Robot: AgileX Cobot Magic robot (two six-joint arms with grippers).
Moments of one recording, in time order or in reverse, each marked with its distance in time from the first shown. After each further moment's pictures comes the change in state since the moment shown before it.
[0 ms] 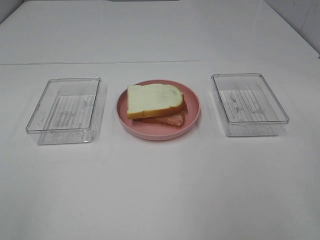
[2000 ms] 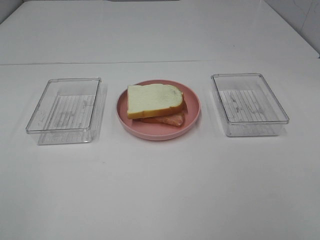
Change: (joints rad) left arm 0.079 0.000 0.000 -0.027 -0.001 0.044; right arm -0.280 -0.820 0.317 0.077 -0.147 -0.176
